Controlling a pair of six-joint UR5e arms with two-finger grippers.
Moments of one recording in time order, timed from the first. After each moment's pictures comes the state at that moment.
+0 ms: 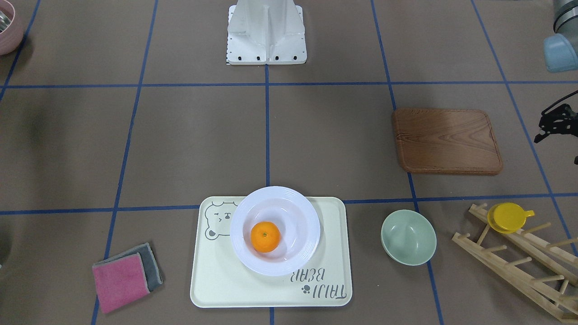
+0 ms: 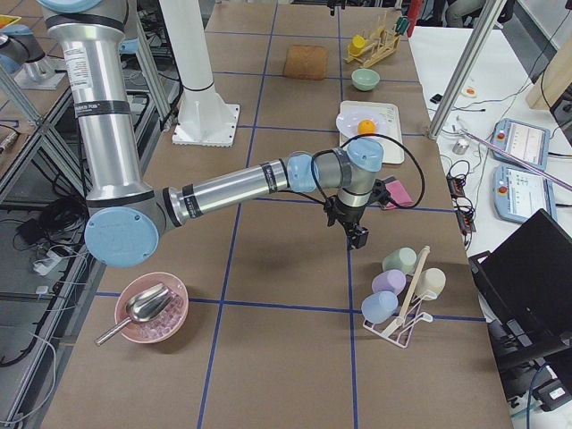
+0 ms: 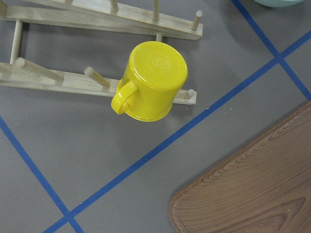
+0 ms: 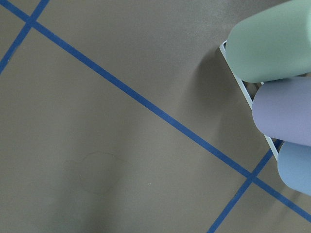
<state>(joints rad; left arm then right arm) -1.34 -1.72 -1.67 -1.66 -2.36 0.26 1.35 -1.43 1.75 -1.74 2.25 -0.34</state>
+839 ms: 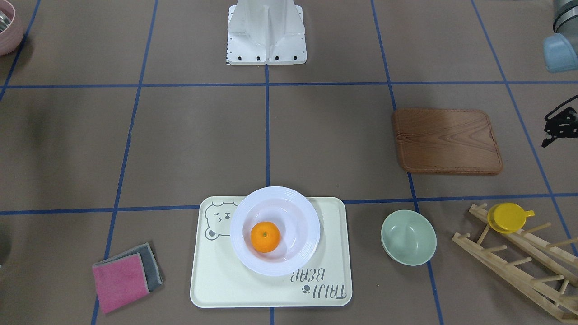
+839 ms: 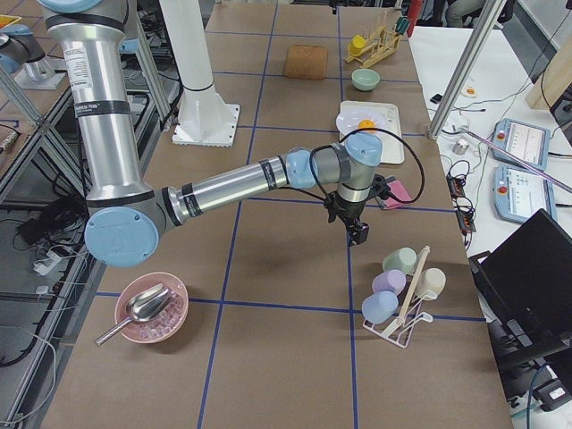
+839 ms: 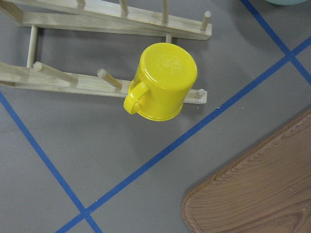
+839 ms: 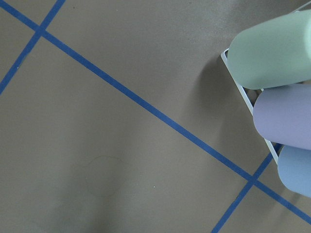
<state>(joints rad) -1.34 -1.73 -1.67 -1.66 -2.27 0.26 1.35 -1.43 1.77 -1.75 2.25 -0.33</state>
